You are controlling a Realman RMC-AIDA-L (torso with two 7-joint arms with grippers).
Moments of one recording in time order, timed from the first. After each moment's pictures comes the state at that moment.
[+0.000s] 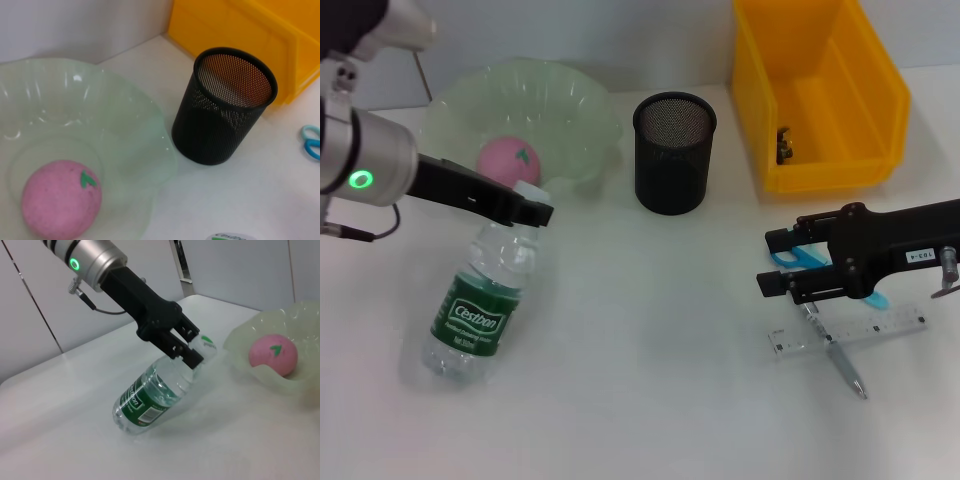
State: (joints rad) left arm -0.65 -2.06 1.27 1.23 2.40 1.36 -2.52; right arm 0.55 2.01 -0.71 -0.79 -2.14 -1.70 1.56
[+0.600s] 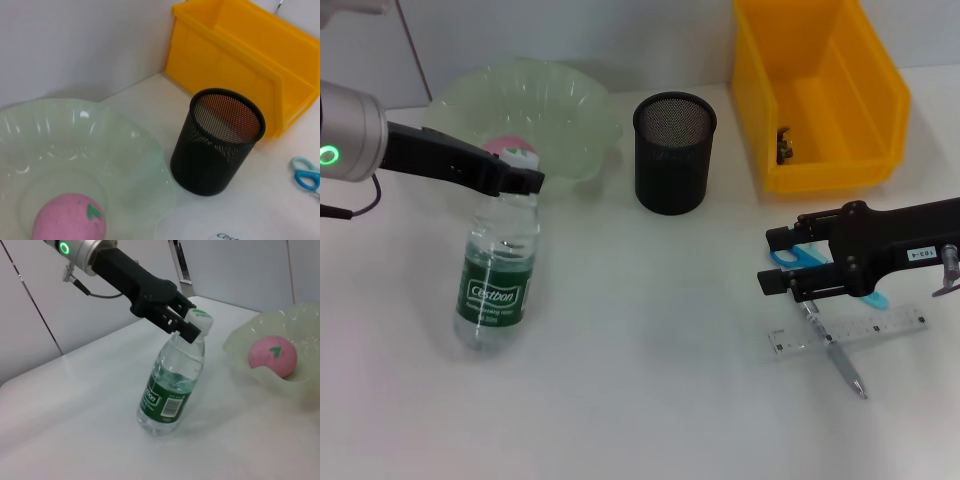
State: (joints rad) left arm -0.62 -2.06 1.19 1.31 2.35 1.40 -2.48; right arm 0.55 2.00 -0.71 -0.79 -2.14 -1.70 1.57
